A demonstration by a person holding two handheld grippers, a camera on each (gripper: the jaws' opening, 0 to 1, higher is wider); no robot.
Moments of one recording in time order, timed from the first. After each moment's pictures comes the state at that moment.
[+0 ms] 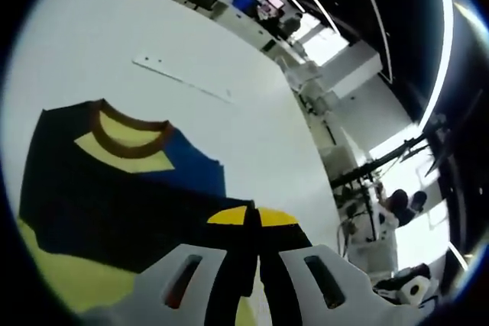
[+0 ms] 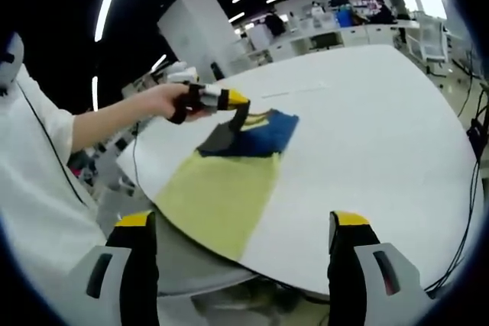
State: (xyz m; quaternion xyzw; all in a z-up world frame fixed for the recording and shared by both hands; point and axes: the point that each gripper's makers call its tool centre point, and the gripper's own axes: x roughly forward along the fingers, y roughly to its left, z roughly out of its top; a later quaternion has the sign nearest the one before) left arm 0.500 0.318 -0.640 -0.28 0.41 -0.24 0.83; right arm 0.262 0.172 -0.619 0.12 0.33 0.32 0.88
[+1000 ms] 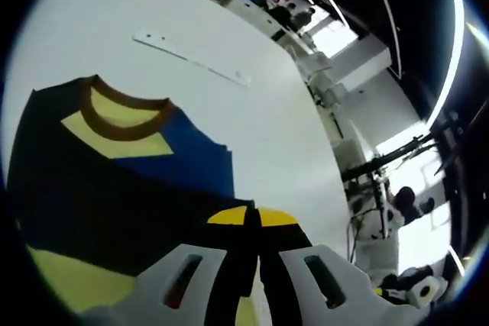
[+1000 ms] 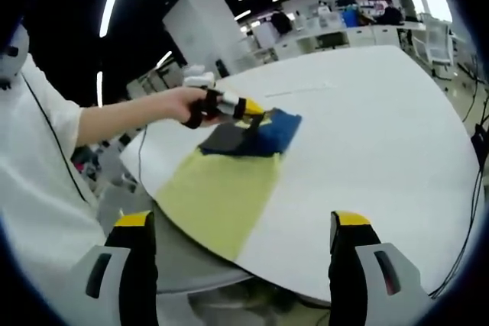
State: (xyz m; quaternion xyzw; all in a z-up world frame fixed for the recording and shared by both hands) left arm 0.505 0.301 -0.680 -0.28 0.45 -0.23 0.82; right arm 0.268 0.172 -0.623 0.11 0.33 0.34 0.88
